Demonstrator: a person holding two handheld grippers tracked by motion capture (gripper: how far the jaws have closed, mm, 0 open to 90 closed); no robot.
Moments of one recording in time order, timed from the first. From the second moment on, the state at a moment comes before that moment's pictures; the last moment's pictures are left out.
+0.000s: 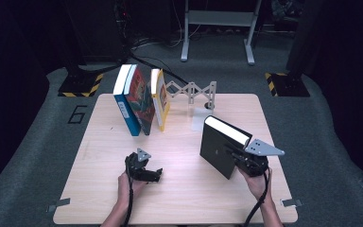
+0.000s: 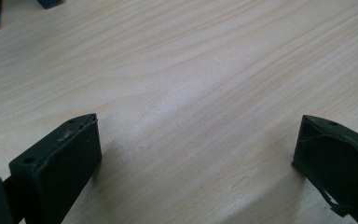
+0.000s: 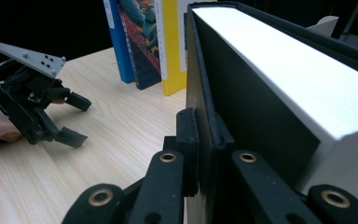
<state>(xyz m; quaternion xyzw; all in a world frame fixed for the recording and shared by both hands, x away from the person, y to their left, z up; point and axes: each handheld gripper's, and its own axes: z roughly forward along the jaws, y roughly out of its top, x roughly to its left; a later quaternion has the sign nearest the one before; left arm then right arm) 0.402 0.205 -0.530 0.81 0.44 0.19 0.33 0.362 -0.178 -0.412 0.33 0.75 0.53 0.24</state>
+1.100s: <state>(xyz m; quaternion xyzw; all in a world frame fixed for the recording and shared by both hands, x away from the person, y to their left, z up) 0.403 0.205 -0.530 0.81 0.44 0.19 0.34 0.322 -0.224 -0.433 0.37 0.74 0.51 0.24</state>
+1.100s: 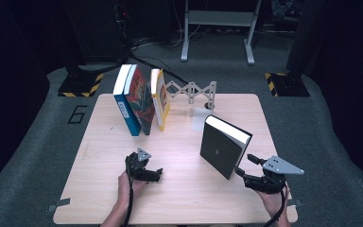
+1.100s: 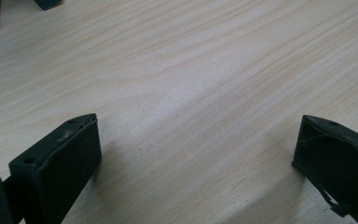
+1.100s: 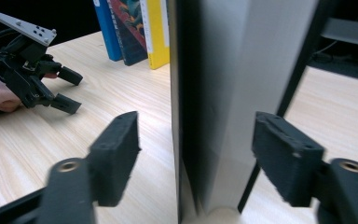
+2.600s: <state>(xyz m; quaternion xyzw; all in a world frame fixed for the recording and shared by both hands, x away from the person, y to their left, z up) 0.404 0.204 -0.530 0.81 0.44 0.19 0.34 0.386 -0.206 -0.424 0.31 0.76 0.53 0.20</state>
